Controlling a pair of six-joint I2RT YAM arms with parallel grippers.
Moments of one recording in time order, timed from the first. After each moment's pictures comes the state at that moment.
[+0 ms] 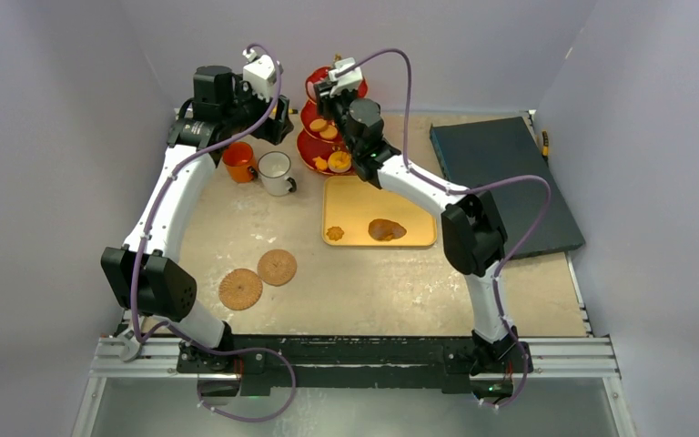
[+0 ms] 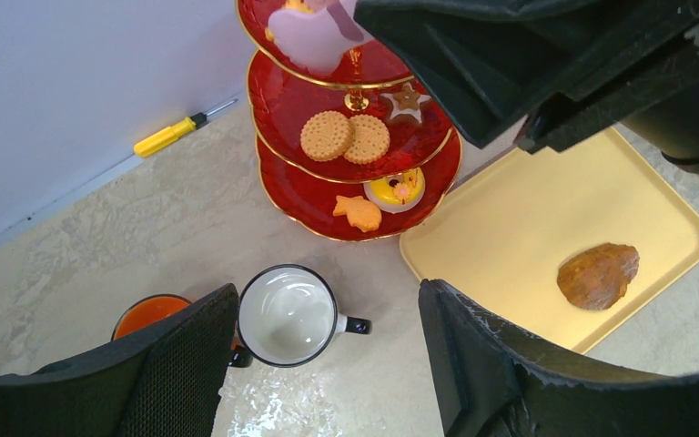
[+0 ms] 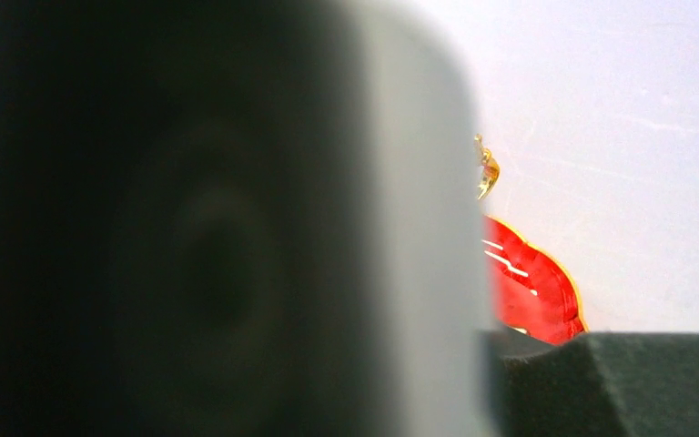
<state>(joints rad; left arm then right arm) -0.17 1.59 1.68 -0.54 0.36 0.19 0.68 2.11 1.79 0.57 0.24 -0.05</state>
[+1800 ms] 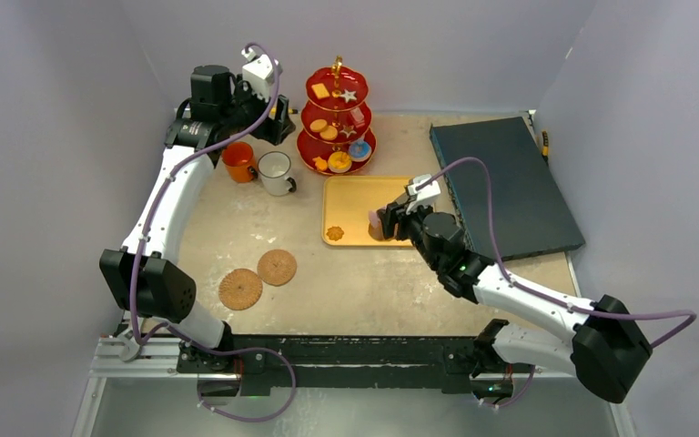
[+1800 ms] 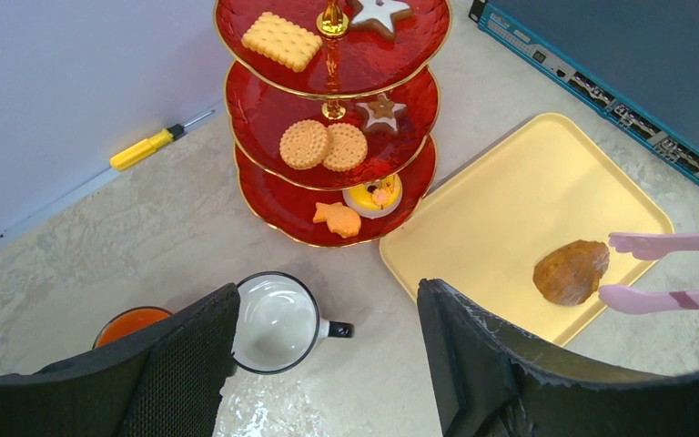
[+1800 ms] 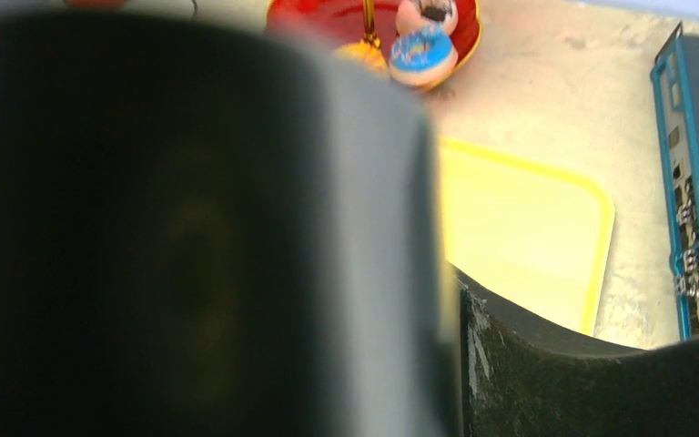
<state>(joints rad) -0.16 1.58 1.68 -0.54 0.42 0.18 0.77 1.09 0.56 0.39 0.32 0.17</state>
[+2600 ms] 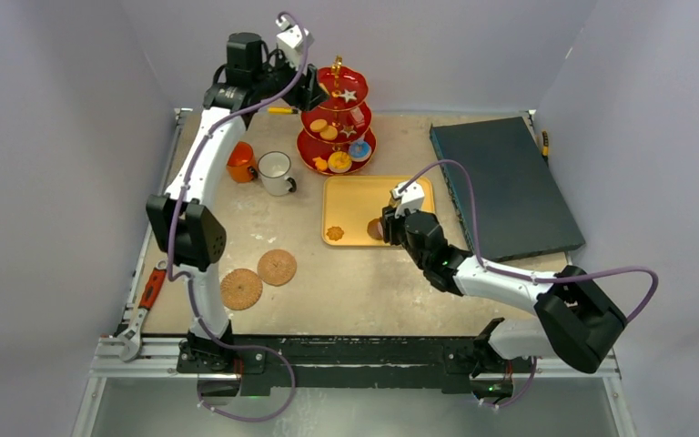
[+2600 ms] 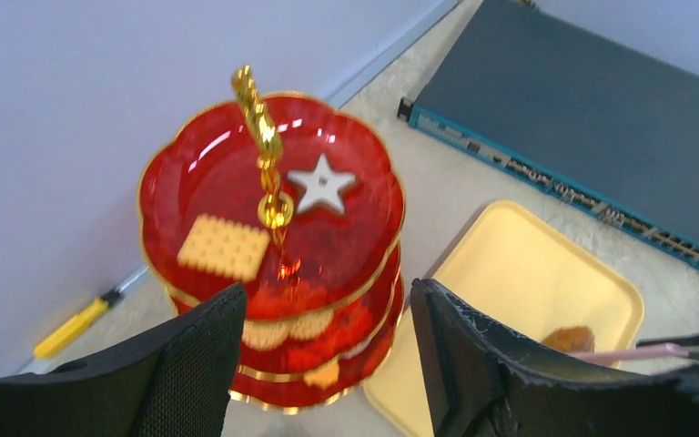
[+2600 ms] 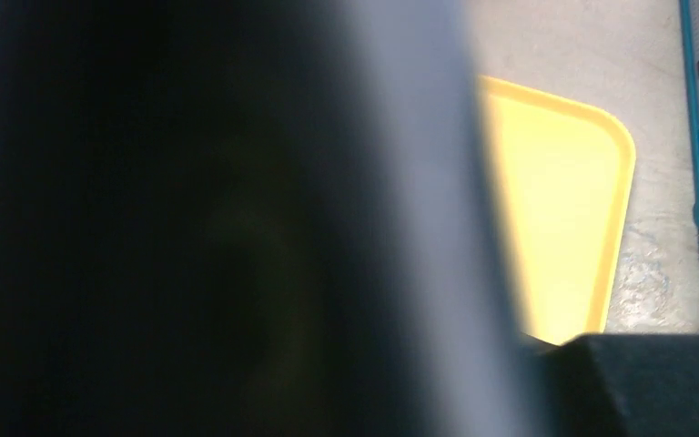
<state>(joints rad) -0.21 1.96 2.09 -0.49 0.62 0.16 0.77 1.30 0.54 0.44 0.34 0.18</state>
